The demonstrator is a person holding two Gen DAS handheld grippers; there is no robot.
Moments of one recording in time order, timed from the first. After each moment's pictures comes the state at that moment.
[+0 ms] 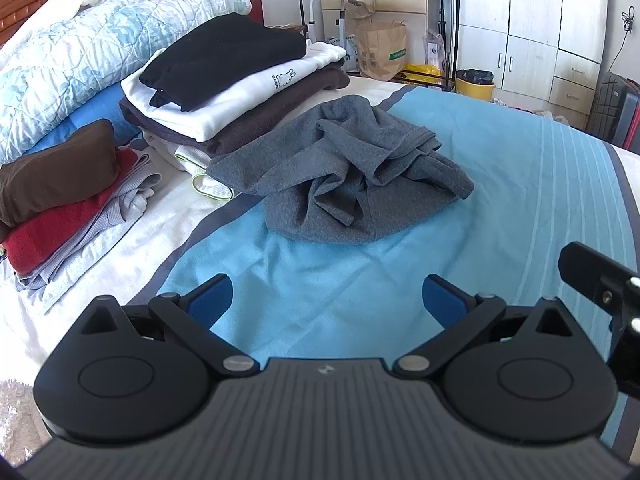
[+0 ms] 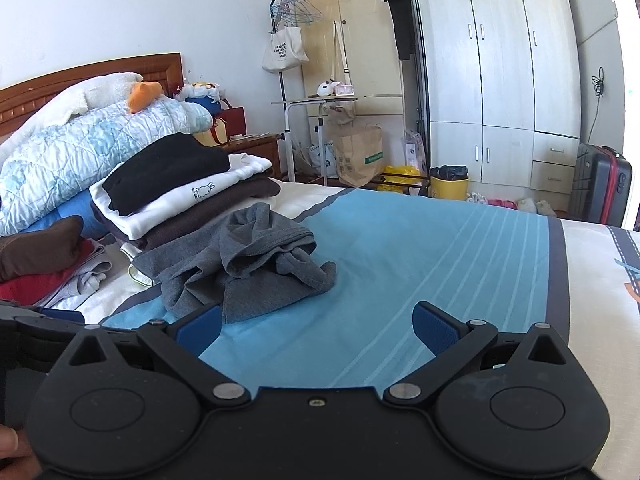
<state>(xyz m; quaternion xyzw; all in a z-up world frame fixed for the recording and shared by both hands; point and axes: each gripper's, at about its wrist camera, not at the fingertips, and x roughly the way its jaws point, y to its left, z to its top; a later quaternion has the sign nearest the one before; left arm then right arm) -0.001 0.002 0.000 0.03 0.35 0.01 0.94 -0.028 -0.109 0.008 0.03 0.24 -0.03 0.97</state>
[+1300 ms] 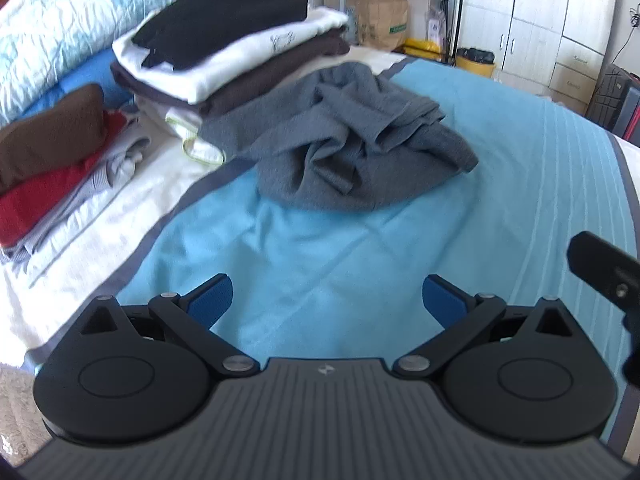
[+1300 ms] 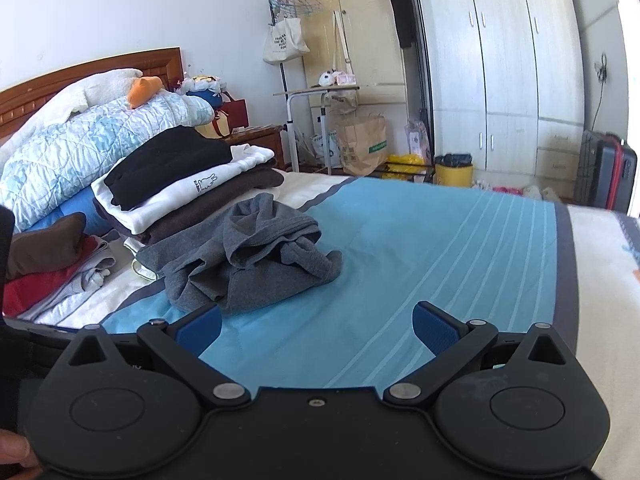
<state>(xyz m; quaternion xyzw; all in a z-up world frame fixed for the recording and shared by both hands) 0.013 0.011 -0.018 0.01 0.40 0.00 0.92 -0.035 -0.118 0.003 0.07 0.24 0.01 0.97</state>
